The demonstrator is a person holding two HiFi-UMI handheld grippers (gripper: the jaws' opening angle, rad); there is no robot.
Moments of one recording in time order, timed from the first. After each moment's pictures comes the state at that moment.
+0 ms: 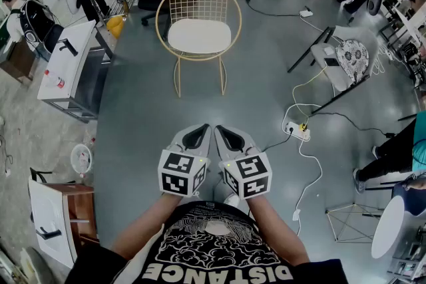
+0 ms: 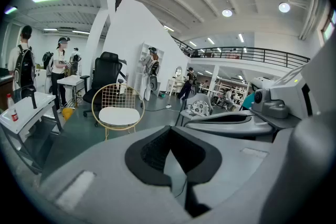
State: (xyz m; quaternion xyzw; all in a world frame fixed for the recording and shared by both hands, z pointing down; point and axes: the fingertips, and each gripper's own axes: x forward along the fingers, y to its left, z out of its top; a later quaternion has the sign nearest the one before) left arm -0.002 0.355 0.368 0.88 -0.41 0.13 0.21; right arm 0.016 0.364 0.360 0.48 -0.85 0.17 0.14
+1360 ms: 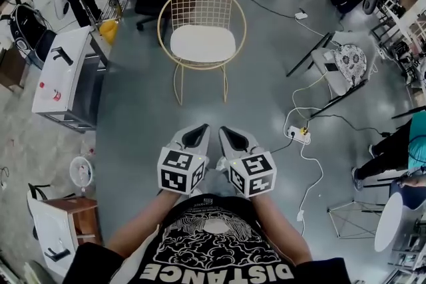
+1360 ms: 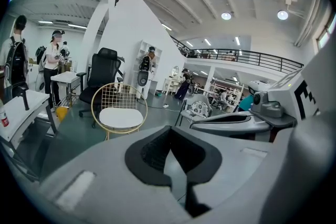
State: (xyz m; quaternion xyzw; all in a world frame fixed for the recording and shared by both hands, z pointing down) left arm -0.072 0.288 0.379 0.89 -0.38 0.13 0.23; right arm -0.038 0.301 0.375 0.50 -0.83 0.19 0.15
